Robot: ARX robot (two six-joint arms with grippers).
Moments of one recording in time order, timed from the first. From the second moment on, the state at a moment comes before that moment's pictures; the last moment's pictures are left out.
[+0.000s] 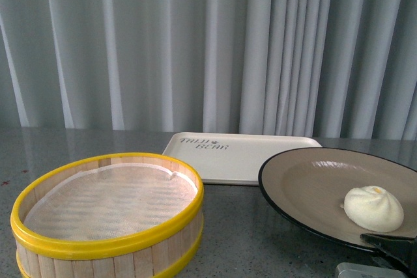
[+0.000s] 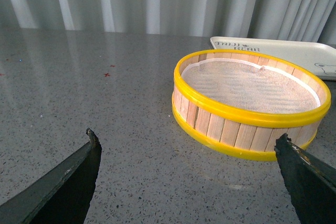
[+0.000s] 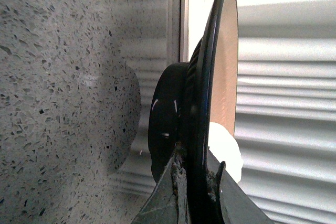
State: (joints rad) left arm 0.00 0.00 0.03 0.00 0.00 0.00; right arm 0.31 1.48 0.30 0.99 0.03 -1.49
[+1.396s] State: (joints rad) left arm 0.00 0.00 0.03 0.00 0.00 0.00; right arm 0.02 1.89 1.20 0.38 -0.45 -1.55
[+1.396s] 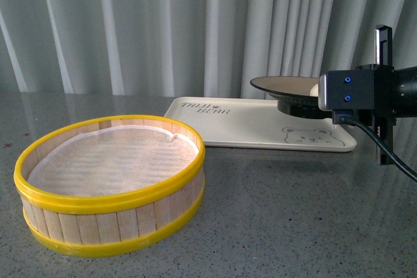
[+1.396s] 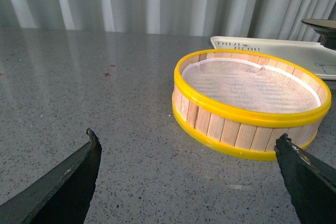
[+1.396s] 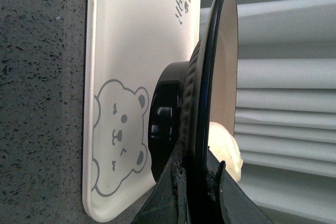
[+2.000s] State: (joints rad) left arm 0.00 0.00 0.03 0.00 0.00 0.00; right arm 0.05 2.07 1.38 0.29 -0.45 -1.49
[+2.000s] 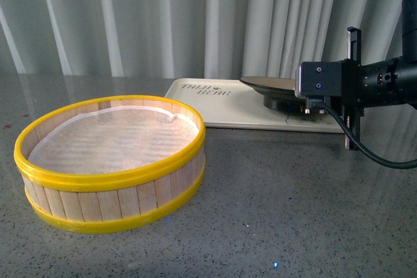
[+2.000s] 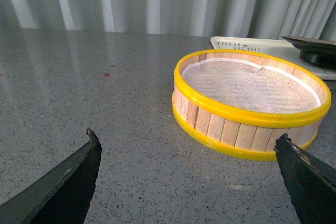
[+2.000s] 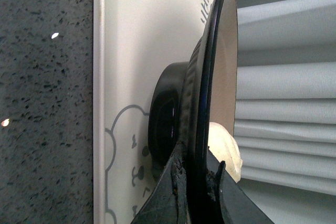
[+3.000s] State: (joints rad) left arm 0.00 0.00 0.03 0.00 0.00 0.00; right arm 0.25 1.58 0.98 0.41 -0.23 -0.92
